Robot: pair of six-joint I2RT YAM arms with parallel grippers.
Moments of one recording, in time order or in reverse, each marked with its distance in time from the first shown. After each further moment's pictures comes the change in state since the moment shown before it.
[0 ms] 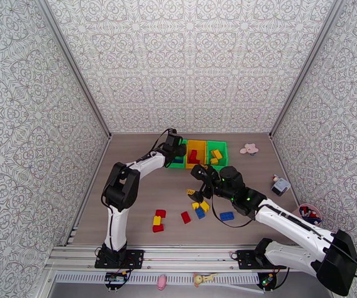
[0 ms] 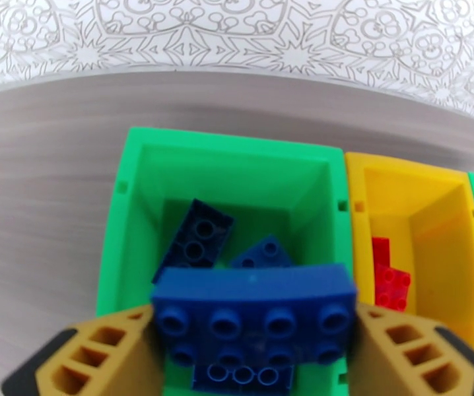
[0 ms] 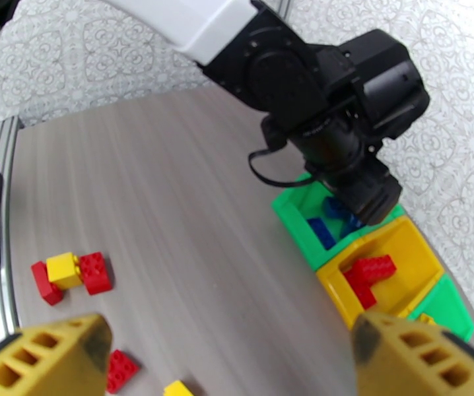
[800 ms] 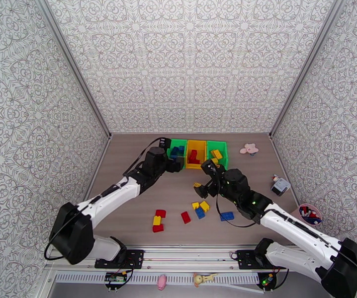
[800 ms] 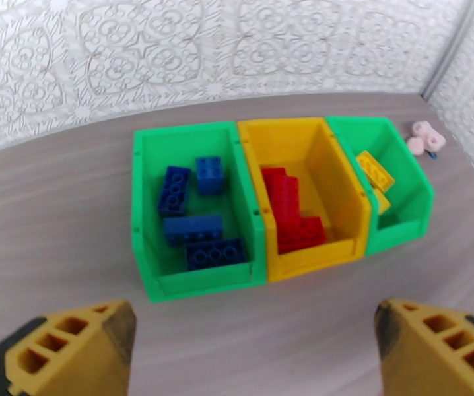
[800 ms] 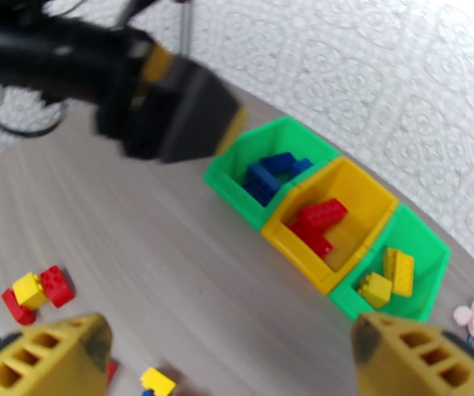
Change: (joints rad) left arm -0.148 -0.746 -0.632 0.114 0.086 0.190; right arm -0.013 -0.093 -0.065 -0.040 0.282 0.211
